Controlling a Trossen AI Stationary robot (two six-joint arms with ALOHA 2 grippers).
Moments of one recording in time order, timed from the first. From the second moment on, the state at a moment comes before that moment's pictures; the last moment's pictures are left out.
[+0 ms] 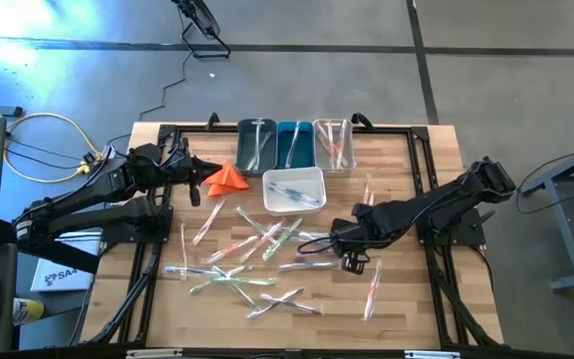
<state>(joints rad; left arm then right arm) 0.43 0.46 0.50 -0.21 0.09 0.12 0.33 1.56 1.21 -1.01 0.11 0.62</state>
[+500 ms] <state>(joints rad) 0.43 0.46 0.50 -0.21 0.09 0.12 0.29 1.52 1.21 -0.94 0.18 0.55</state>
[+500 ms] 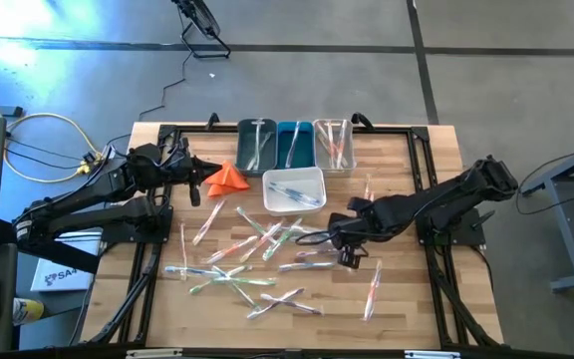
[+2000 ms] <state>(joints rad) 0.43 0.46 0.50 -0.21 0.09 0.12 -0.32 1.58 1.21 -0.09 0.33 0.24</state>
